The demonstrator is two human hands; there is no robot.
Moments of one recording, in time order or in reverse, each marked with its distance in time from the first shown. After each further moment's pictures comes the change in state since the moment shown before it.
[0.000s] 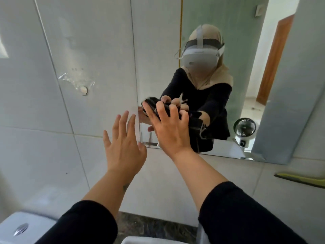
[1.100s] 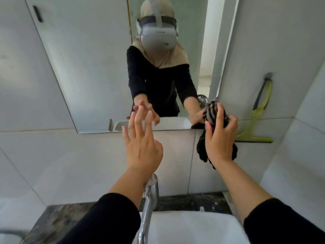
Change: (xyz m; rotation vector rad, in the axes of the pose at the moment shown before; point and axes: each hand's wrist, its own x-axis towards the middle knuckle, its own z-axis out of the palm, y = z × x) left_hand -0.065 0.163 0.059 -0.253 -0.088 0.268; right_hand -0.187 0.200 -0.046 0.196 -0.052 0.805
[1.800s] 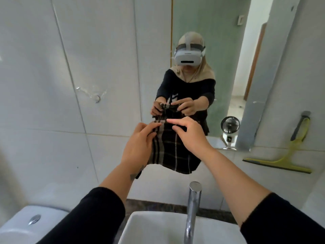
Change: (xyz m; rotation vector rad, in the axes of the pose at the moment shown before) left_hand -0.011 -0.101 -0.158 -0.383 0.058 -0.085; right_hand 0.008 -0.242 -0.052 0.616 -0.736 -0.121
